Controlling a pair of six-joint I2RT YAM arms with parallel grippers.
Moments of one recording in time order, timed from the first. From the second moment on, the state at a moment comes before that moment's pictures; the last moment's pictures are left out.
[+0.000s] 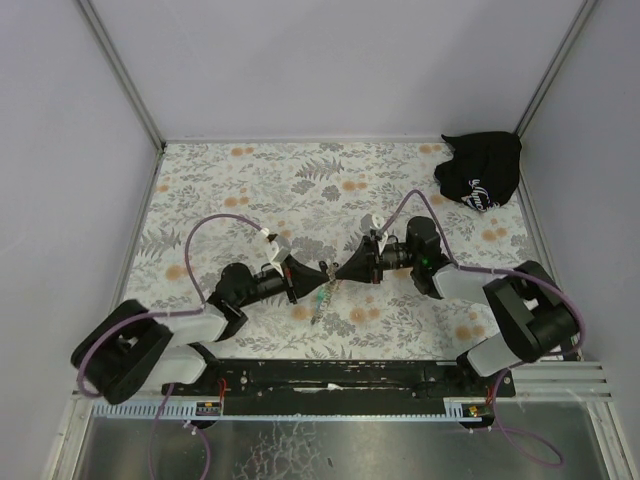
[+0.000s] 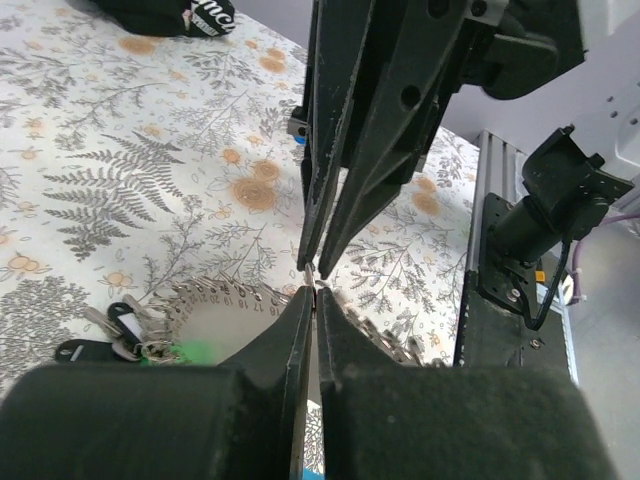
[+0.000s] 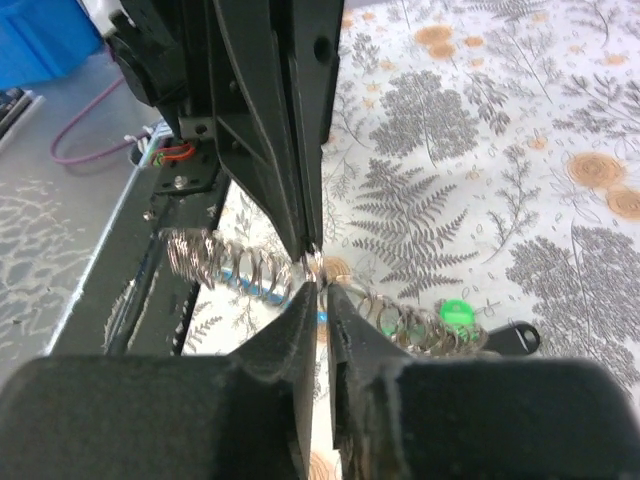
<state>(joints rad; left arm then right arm) -0.63 1.31 0.20 1.19 0.55 -0.42 0.50 1.55 0.54 0.91 -1.16 0.15</state>
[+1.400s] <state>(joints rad) -0.68 1.00 0.27 0.63 0.43 -0.19 0.53 1.44 0.92 -0.10 -1.12 -0.56</state>
